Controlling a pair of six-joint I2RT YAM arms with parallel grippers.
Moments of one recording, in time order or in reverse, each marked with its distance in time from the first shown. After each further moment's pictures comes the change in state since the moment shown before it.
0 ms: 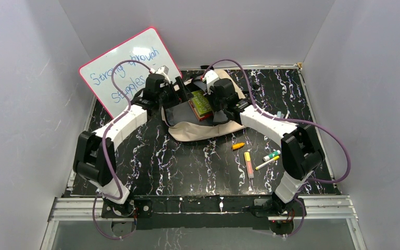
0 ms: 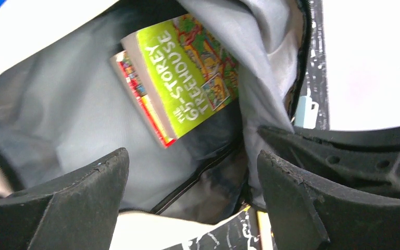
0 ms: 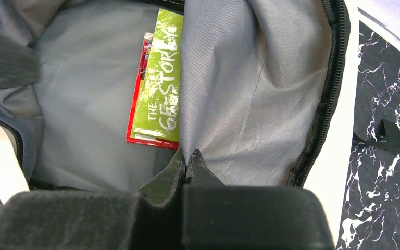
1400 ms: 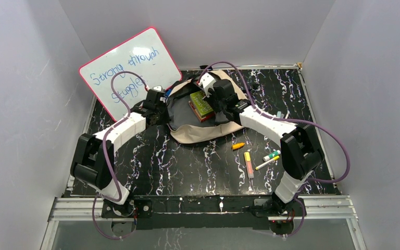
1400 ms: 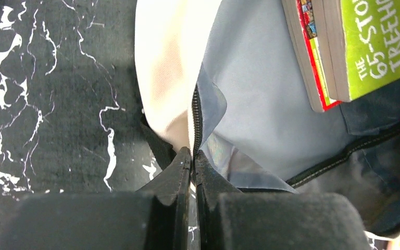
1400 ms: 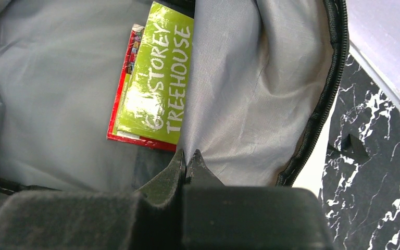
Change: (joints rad) left arm 0.005 -0.056 -0.161 -0.246 -0.297 0.185; right arm 0.004 0.004 -0.002 -0.018 0.002 -0.168
